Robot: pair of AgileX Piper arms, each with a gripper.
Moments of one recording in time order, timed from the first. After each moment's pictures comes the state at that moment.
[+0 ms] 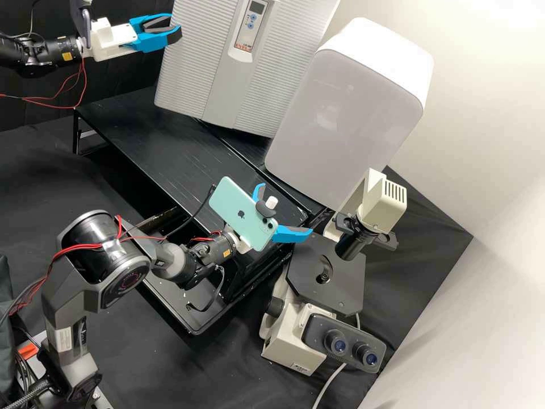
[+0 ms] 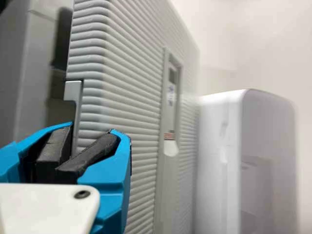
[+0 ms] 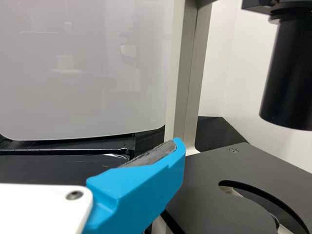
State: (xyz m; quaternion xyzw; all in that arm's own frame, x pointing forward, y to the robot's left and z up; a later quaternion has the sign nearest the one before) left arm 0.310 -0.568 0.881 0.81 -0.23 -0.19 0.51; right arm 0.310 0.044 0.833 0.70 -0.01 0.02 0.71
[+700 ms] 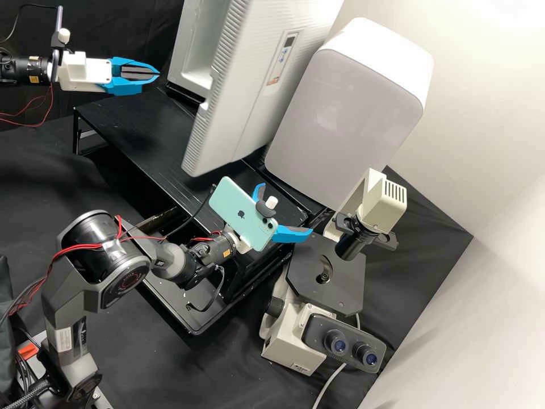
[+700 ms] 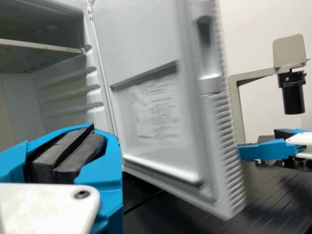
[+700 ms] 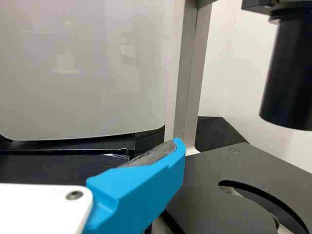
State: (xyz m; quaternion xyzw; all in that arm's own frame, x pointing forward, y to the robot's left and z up) left arm 0.252 -0.544 0.858 0.86 -0.18 -0.26 0.41; right arm 0.310 0.044 0.833 0.70 -0.01 0.02 0.71
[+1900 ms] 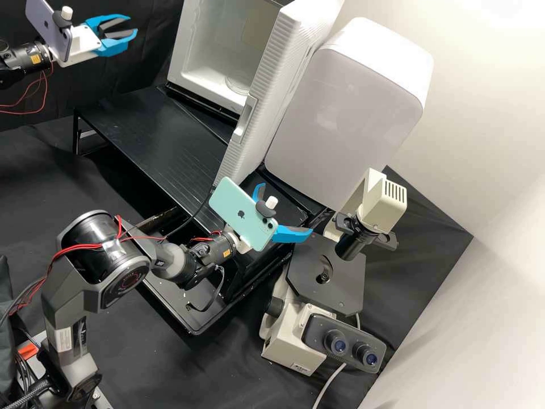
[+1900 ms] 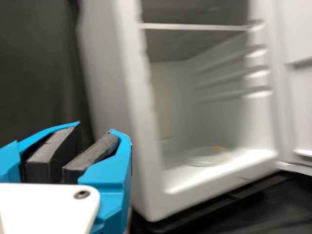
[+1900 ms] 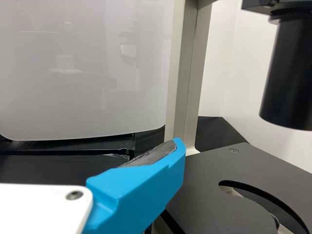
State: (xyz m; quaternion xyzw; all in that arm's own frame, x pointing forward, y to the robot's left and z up) left arm 0.271 -0.505 0.897 0.90 -0.10 0.03 0.42; right arm 0.310 0.044 0.833 0.70 -0.01 0.02 0.71
